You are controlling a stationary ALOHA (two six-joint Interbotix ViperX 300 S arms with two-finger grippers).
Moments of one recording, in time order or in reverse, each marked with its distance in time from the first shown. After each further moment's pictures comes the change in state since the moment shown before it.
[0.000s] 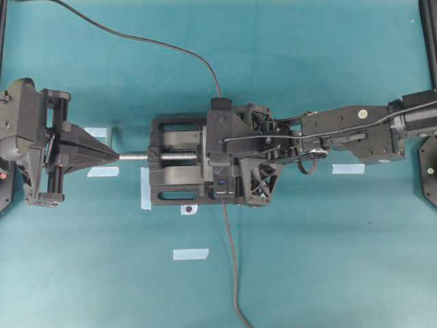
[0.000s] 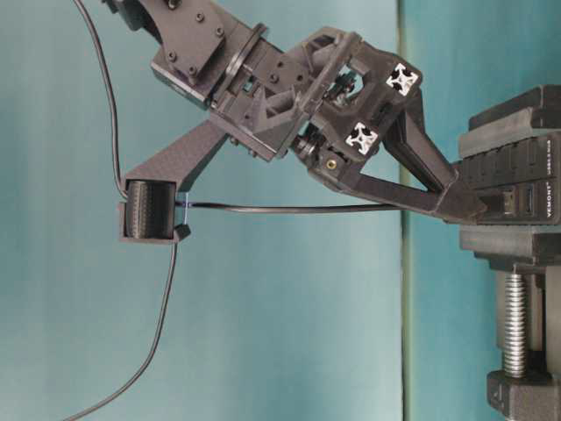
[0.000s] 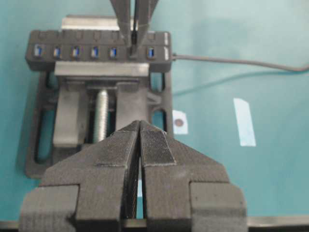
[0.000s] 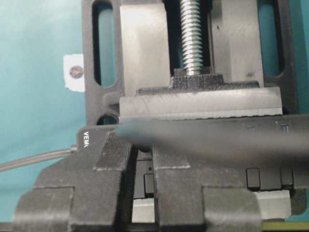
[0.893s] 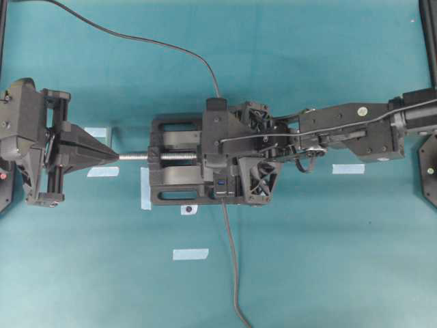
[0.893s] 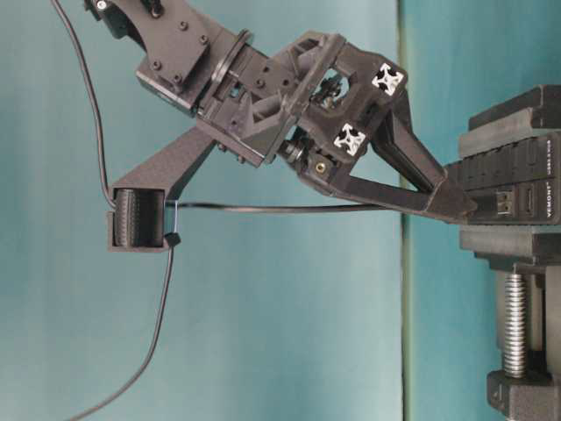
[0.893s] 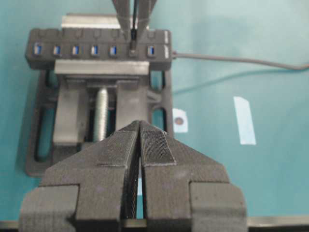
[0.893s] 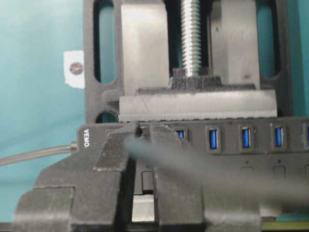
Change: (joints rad) left arm -0.002 -0.002 -0.002 0.000 0.009 0.000; right arm -0.003 -0.015 -0.031 0.002 0.038 -0.005
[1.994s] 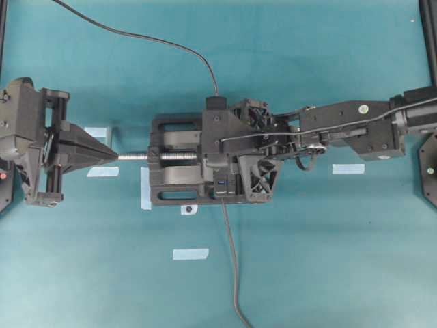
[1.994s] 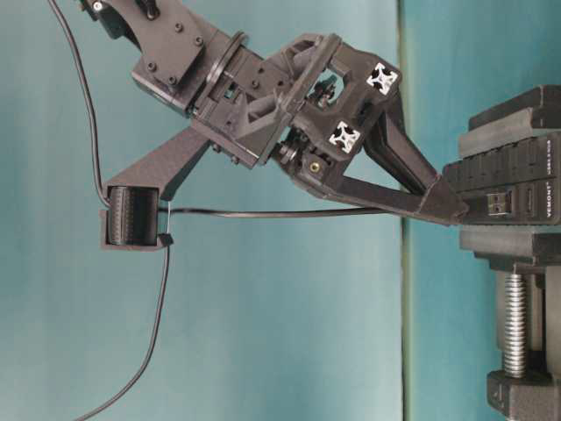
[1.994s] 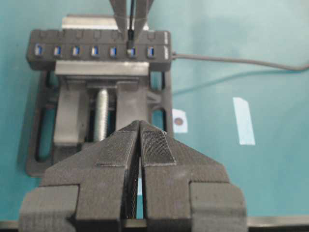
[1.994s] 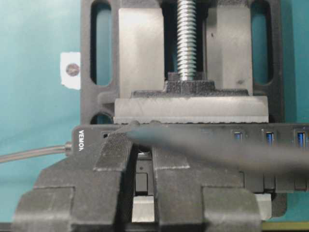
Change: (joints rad) left arm 0.000 -0.003 -0.005 0.000 0.006 0.000; right arm -0.006 -0.006 -0.005 0.000 0.002 -0.054
